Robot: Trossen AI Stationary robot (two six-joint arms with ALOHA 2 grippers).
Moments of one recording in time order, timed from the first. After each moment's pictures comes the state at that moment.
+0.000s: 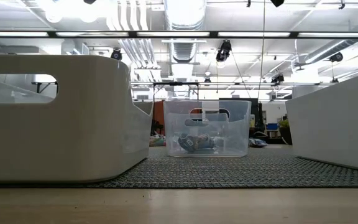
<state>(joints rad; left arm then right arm) 0.34 0.93 1.29 -0.53 -0.08 -0.08 -0.27 1.13 1.46 -0.74 0.19 0.40</state>
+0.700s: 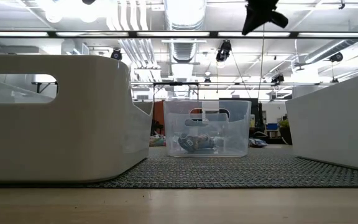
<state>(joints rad) 0.34 0.93 1.29 -0.54 -0.11 -0.09 -0.55 1.35 1.65 -1.05 0.18 0.51</state>
